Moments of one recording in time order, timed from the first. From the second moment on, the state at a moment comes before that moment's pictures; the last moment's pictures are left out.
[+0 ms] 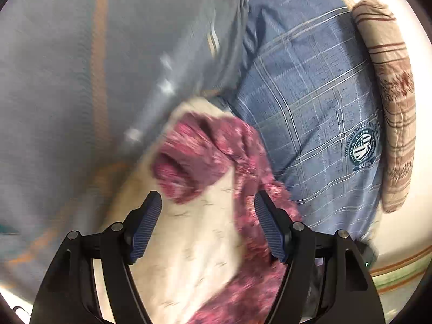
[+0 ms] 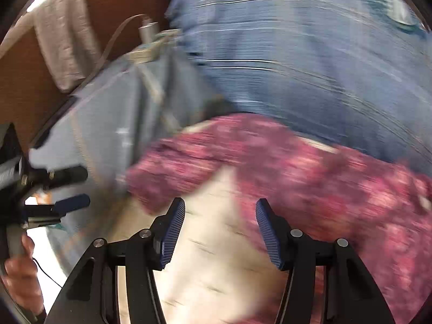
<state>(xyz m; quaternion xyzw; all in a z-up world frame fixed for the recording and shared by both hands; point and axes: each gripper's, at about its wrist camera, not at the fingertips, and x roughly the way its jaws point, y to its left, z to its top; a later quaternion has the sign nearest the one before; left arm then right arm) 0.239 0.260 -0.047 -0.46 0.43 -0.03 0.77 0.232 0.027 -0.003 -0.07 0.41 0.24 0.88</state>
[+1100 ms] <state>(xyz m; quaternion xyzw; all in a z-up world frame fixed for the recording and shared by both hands) 0.199 -0.213 0.035 -0.12 0.56 -0.30 0.77 0.053 -0.432 0.015 0.16 0.36 -0.02 0.92</state>
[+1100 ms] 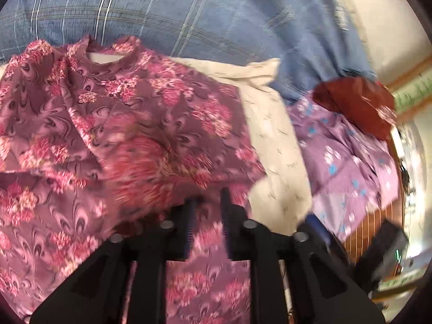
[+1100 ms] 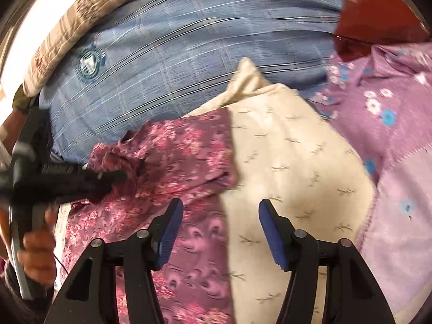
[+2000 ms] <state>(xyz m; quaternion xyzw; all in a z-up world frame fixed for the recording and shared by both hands) 0.268 0.003 -0.039 -0.31 0.54 -0.10 0.78 0.205 -0.351 -0.002 0.17 0.38 0.05 0.91</state>
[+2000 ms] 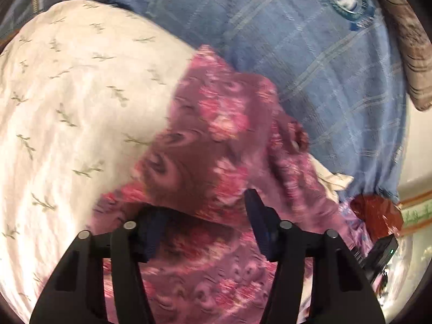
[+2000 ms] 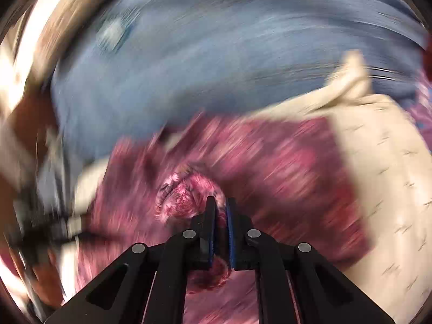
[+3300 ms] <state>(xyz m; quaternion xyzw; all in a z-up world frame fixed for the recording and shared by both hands) 0.278 -0.011 -0.062 -0.32 0.54 -0.10 0.77 0.218 -0.405 -0.048 0.34 0.36 0.06 0.87</state>
